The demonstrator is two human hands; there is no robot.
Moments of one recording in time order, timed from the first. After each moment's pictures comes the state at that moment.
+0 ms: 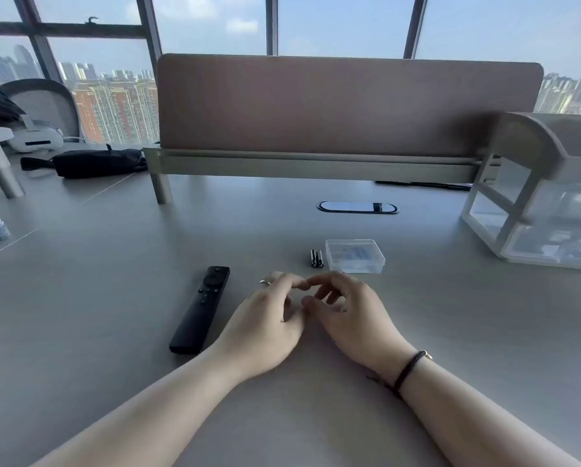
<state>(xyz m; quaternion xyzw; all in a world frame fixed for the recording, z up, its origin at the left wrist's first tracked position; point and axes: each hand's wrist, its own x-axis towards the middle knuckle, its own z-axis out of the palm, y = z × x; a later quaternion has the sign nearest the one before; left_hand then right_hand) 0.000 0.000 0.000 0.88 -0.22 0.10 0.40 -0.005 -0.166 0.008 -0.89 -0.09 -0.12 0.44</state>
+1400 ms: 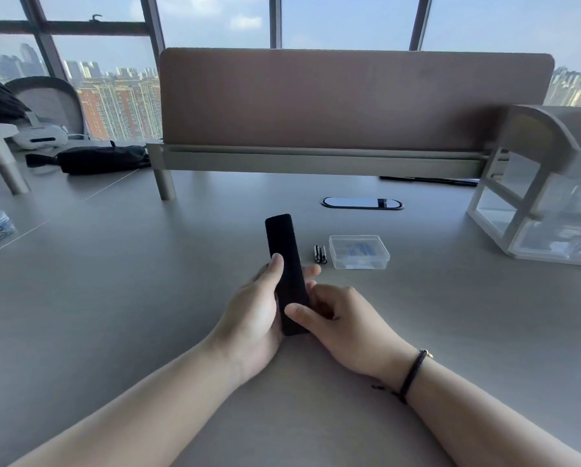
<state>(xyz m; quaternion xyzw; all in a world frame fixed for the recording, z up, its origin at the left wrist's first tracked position) -0.010 -0.013 0.028 0.50 0.03 -0.13 0.85 -0.023 -0.154 0.019 -0.89 -0.16 -0.04 0.43</state>
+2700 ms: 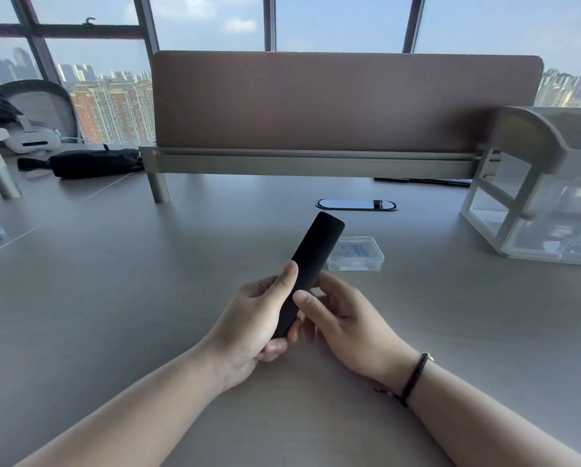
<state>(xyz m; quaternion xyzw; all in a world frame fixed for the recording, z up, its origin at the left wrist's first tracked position) -0.023 -0.005 0.033 0.67 -0.10 -0.13 0.73 -0.025 -0.161 0.020 -0.81 -0.21 -0.03 0.55</state>
